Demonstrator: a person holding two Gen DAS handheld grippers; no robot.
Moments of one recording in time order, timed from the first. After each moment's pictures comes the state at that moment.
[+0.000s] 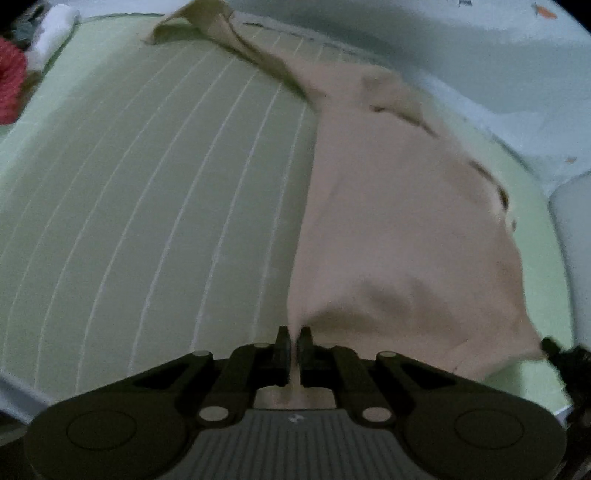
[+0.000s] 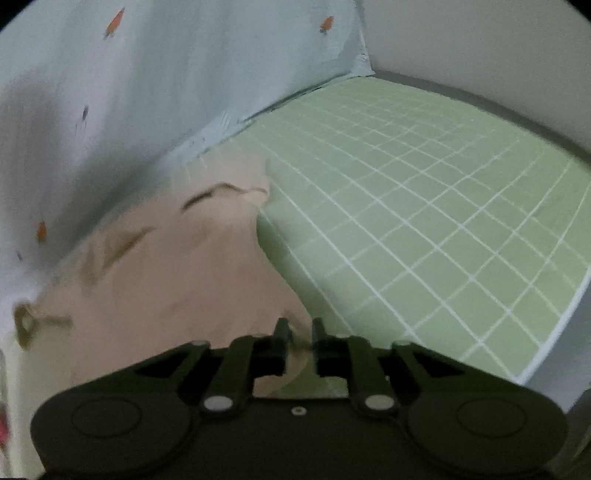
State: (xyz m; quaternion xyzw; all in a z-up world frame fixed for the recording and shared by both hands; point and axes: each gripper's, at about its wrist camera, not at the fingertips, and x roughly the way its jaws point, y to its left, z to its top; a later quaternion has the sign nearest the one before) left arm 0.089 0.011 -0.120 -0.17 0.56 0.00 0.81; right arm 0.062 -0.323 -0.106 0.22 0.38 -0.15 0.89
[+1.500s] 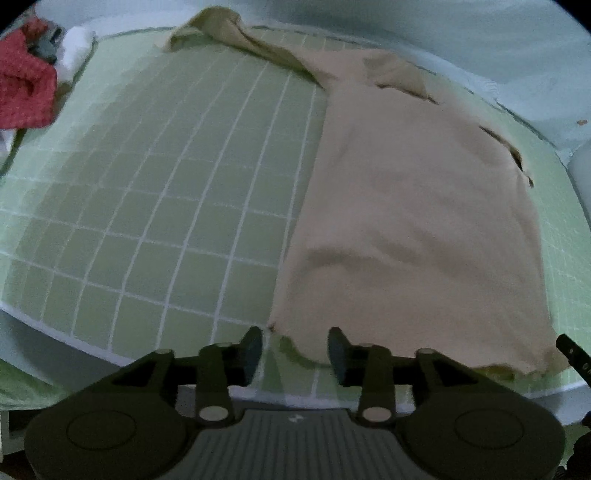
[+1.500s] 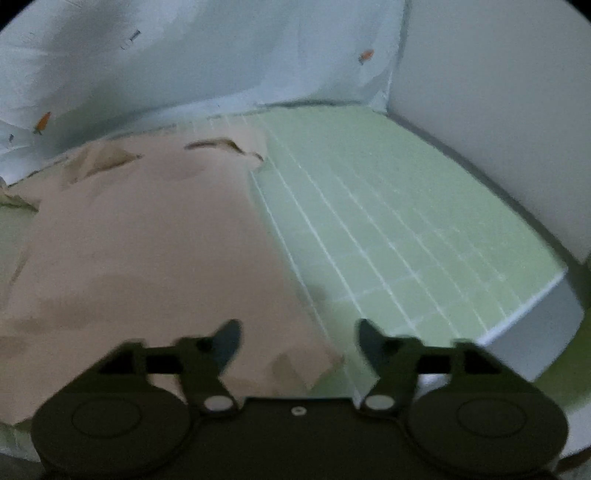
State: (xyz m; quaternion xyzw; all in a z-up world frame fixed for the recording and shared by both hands) left arm 0.062 -0.013 -0.102 -0.12 0.55 0.03 0.83; right arm 0.008 -0.278 -0.114 0.03 0.38 -0.18 0.91
